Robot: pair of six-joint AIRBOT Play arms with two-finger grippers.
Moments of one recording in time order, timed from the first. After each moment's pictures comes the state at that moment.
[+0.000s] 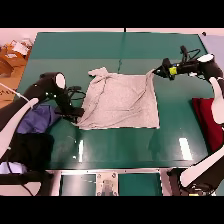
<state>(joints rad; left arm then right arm) -0.30 -1.51 1.17 1.32 -1.47 -1.60 -0.21 -1.92 1.76 -0.69 1.20 1.41</state>
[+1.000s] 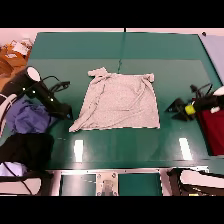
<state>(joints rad) -0.04 -1.49 1.14 1.13 -1.59 -1.14 -0.43 -1.37 0.87 -1.04 1.30 1.43</state>
